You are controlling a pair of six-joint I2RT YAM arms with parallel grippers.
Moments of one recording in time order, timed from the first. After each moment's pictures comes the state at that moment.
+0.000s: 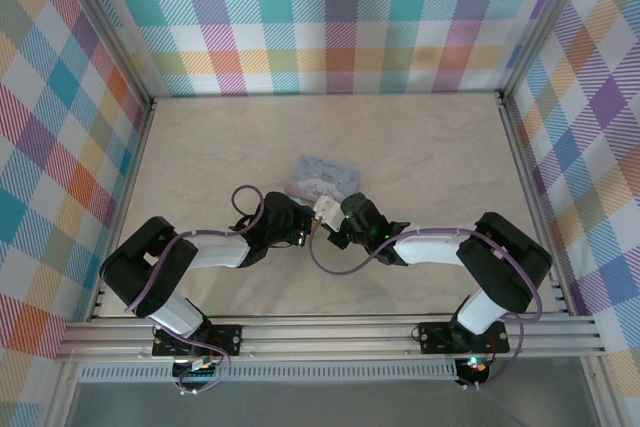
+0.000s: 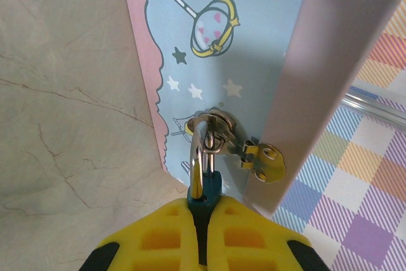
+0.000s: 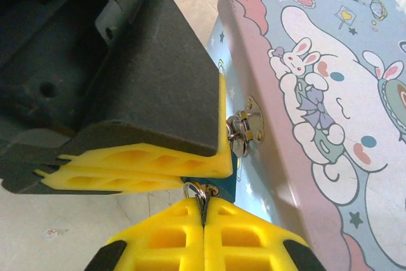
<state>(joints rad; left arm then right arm) -0.69 1.56 0.54 0.47 0.11 -1.78 0.87 1.59 0.66 0.32 0.04 -0.30</state>
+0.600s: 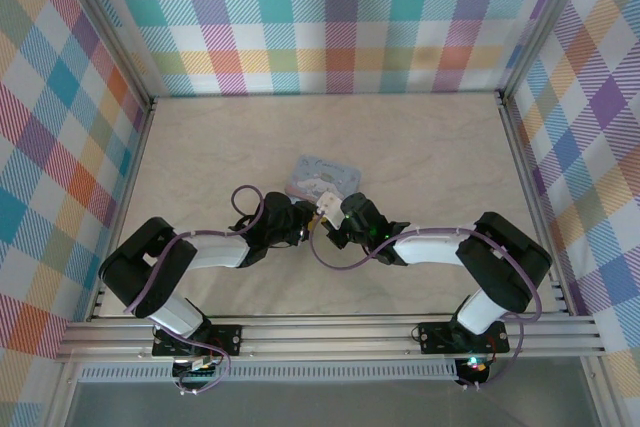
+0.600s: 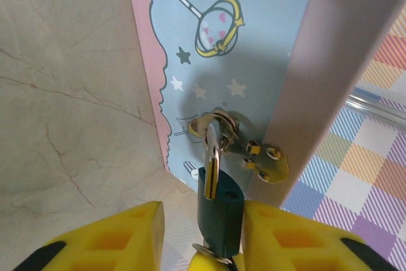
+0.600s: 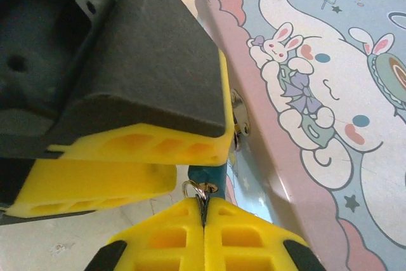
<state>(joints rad) -0.69 1.55 0.54 0.45 0.11 -1.78 0.87 1.59 0.66 0.32 0.05 -0.18</state>
